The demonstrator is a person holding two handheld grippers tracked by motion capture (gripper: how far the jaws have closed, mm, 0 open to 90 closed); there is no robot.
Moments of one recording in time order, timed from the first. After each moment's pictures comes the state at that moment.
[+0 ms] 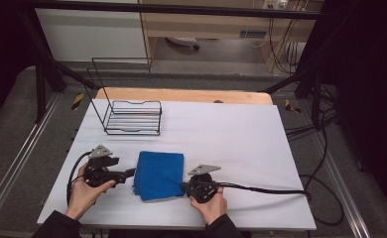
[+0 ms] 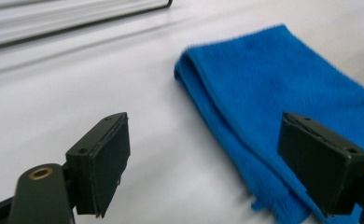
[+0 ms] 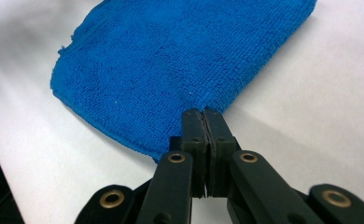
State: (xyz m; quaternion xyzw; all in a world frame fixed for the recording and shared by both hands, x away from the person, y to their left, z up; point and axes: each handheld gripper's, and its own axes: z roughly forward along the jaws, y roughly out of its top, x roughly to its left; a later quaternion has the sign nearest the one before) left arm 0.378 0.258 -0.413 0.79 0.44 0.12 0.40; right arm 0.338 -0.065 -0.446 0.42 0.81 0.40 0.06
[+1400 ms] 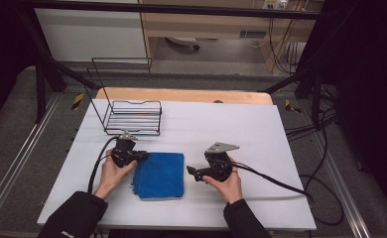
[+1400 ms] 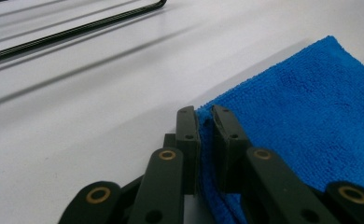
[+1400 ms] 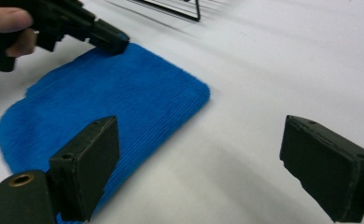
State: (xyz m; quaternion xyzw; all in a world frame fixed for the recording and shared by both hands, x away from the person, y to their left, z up) left arm 0.448 0.215 -0.446 0.81 0.44 0.09 0.36; right arm 0.397 -0.110 -0.425 0.39 0.80 0.45 0.11
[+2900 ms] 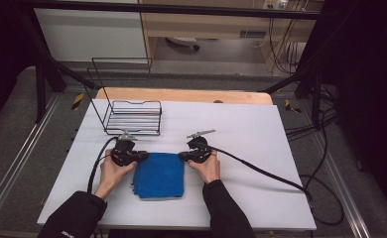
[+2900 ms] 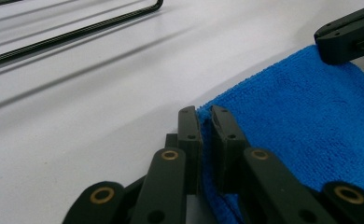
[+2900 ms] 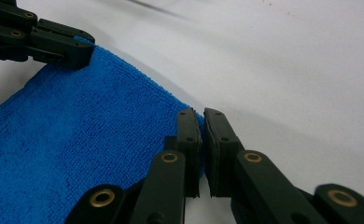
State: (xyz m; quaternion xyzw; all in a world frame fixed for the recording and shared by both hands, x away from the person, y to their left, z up) left arm 0.448 0.218 -0.448 0.81 0.44 0.08 0.38; right arm 0.459 -0.059 -0.451 0.45 0.80 0.39 0.02
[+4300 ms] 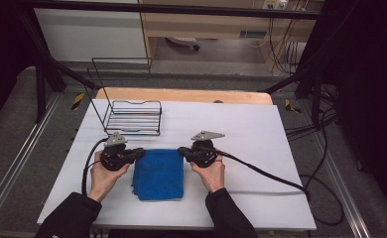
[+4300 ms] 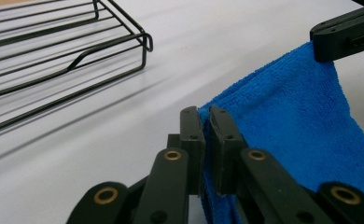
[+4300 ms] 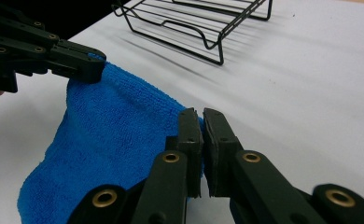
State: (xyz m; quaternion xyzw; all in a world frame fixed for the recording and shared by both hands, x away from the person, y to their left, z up) left arm 0.408 0.227 -0.408 0.79 0.39 0.14 0.45; right arm 0.420 -0.068 -0.408 0.39 0.78 0.48 0.09
